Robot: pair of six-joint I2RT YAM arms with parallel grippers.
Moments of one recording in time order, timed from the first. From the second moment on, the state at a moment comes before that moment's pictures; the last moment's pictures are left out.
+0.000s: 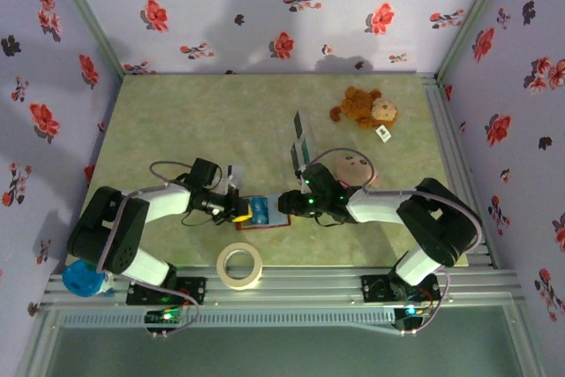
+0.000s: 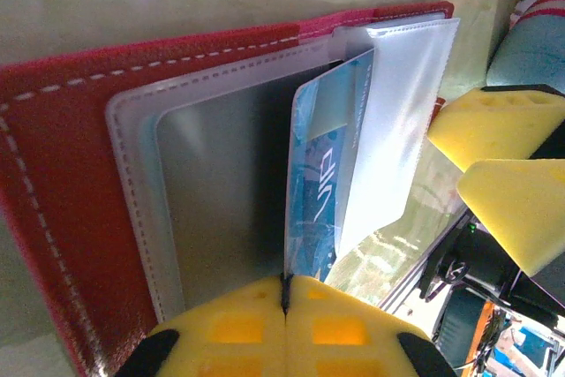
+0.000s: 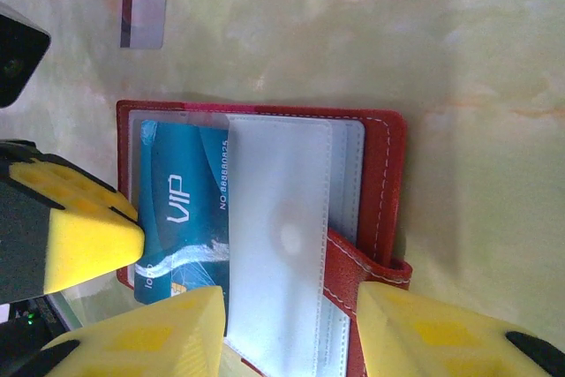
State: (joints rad) left arm -0.42 1.50 0.55 -0.21 0.76 -0.64; right arm 0.81 1.58 0.62 0.16 -0.35 0.84
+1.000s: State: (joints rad) left arm -0.42 1.51 0.62 -0.26 0.73 -0.64; right arm 0.81 1.59 0.61 0.19 -0.36 0.87
